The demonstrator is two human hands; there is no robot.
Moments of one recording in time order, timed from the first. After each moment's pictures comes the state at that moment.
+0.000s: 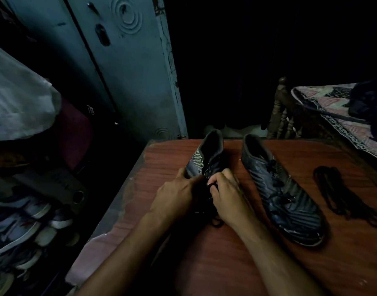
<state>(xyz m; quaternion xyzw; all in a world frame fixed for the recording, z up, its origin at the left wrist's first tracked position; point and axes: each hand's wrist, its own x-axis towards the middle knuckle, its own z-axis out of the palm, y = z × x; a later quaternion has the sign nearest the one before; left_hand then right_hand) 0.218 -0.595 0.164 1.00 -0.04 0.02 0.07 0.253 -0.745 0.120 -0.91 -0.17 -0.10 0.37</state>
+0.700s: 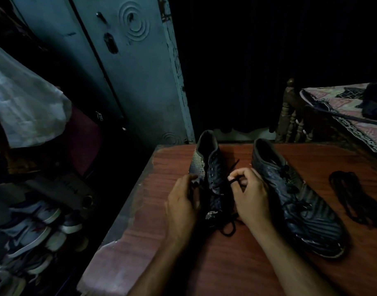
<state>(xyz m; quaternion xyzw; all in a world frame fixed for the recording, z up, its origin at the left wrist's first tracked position) 0.215 -0.599 0.126 0.89 0.07 0.30 0.35 0.261 -0.752 0.124 -0.82 -0.08 -0.24 0.52</state>
